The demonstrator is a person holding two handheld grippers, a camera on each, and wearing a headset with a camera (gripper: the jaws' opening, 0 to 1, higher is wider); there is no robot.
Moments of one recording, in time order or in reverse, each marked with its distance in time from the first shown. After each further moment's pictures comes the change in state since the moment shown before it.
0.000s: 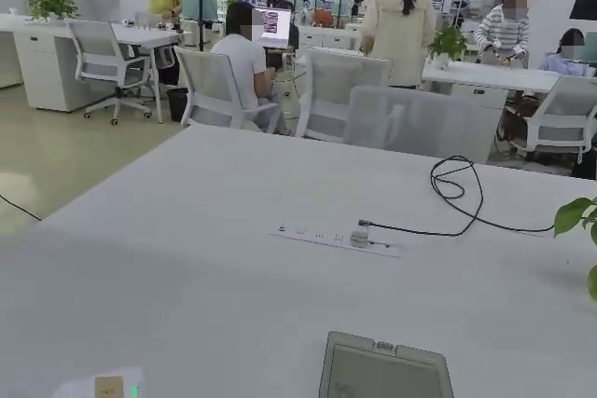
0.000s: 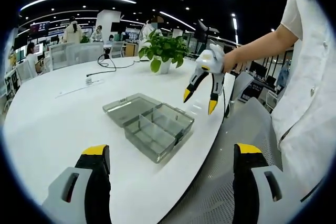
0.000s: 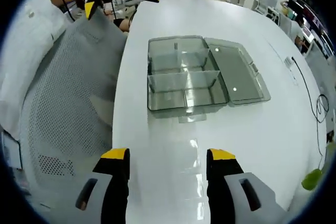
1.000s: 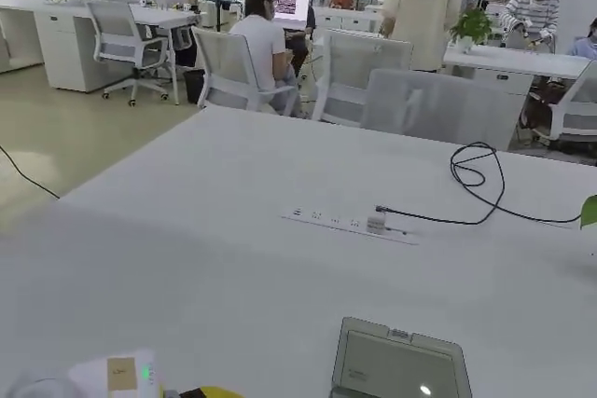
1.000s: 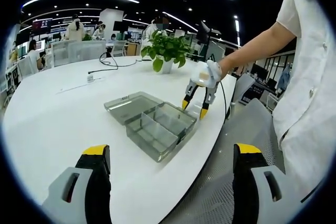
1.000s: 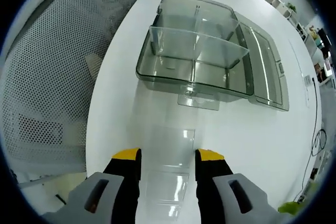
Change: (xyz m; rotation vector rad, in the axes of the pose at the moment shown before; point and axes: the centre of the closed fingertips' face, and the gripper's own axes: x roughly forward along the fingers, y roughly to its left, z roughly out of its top) left arm 0.002 0.008 -0.005 -0.026 -0.009 0.003; right arm 0.031 -0.016 -0.025 -0.191 0.189 0.008
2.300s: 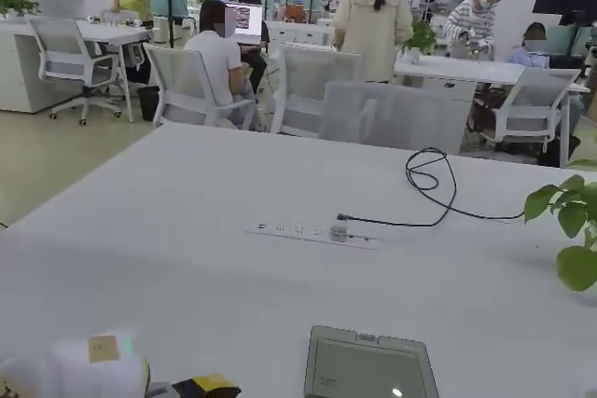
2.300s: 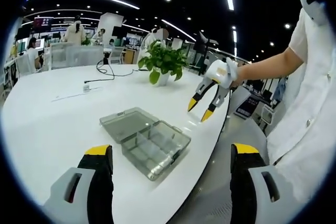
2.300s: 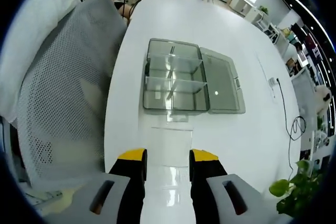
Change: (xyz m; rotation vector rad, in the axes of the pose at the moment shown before) left arm 0.003 -0.009 0.056 -0.074 -0.103 -0.057; right arm -0.098 0.005 0.035 0.109 -0.139 -0.224
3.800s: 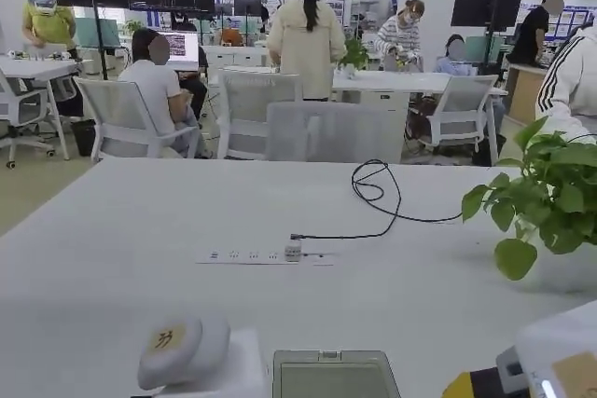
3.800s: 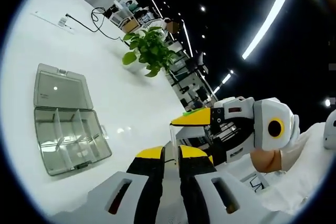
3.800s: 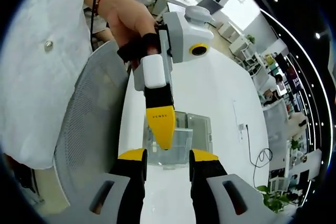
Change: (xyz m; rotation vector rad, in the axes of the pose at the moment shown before) left arm 0.081 -0.086 0.039 -0.626 0.037 -0.297; right arm -0.078 0.028 0.128 -0.110 -0.115 -0.196
